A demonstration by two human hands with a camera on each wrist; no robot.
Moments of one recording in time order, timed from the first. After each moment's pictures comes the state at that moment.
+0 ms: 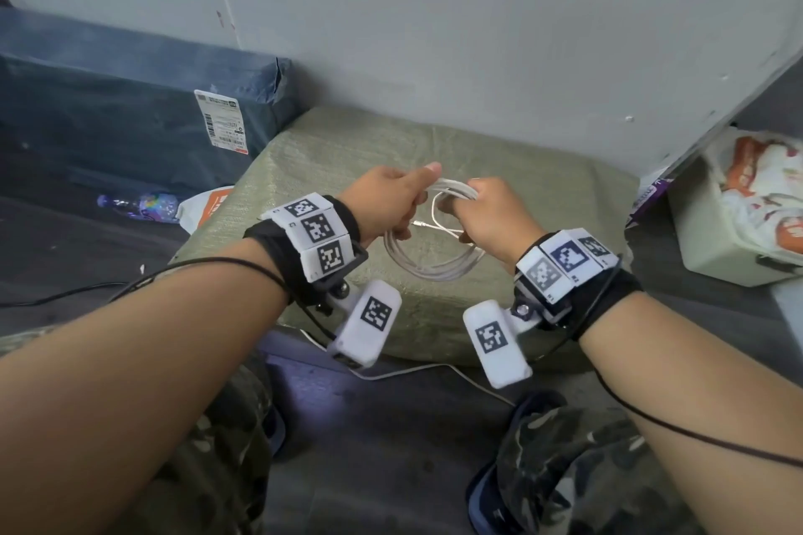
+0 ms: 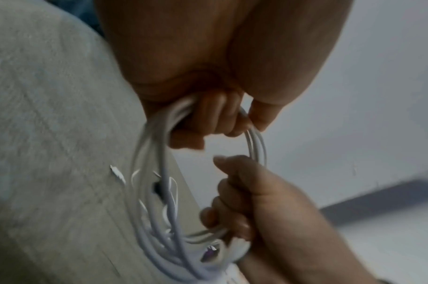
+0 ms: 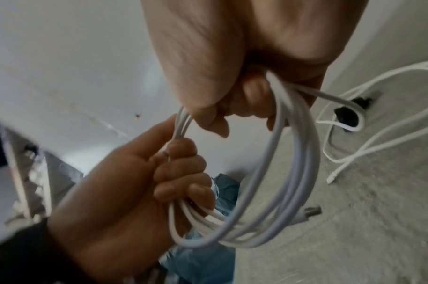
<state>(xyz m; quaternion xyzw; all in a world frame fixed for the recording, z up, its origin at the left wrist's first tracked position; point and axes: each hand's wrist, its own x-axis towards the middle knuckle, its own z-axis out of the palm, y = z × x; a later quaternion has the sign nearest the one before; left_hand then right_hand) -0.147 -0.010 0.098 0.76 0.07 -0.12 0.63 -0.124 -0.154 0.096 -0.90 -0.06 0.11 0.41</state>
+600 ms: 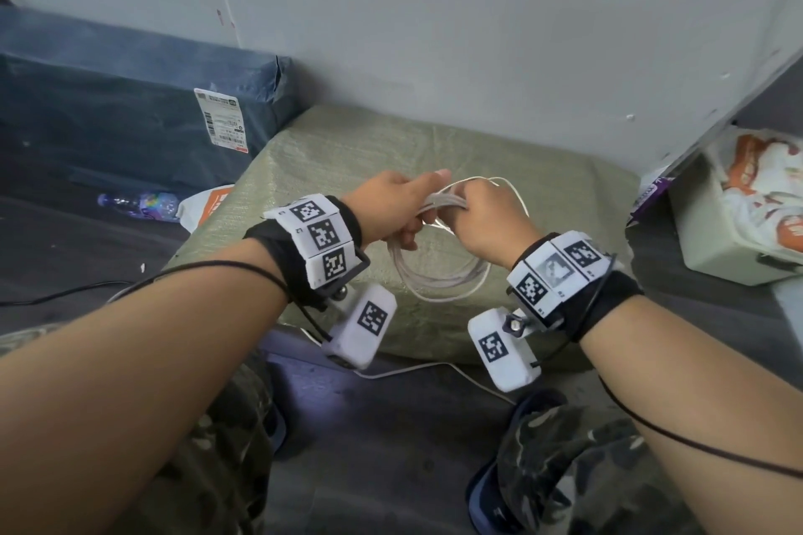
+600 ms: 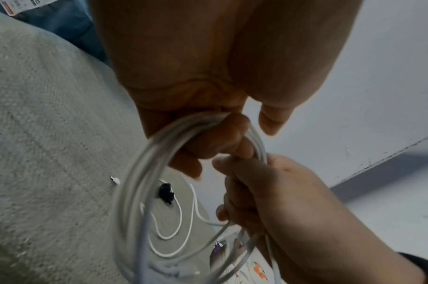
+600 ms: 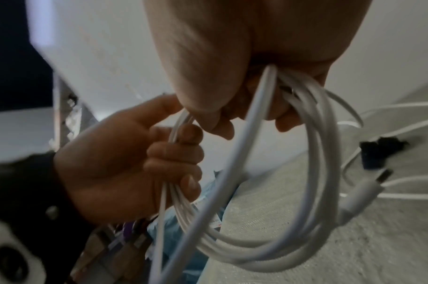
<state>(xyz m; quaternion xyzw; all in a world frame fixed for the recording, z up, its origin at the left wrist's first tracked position) -0.150 -0.014 0.097 0.79 0.05 -0.15 0.60 -0.128 -0.155 0.098 -0.95 -0.16 0.09 0.25</state>
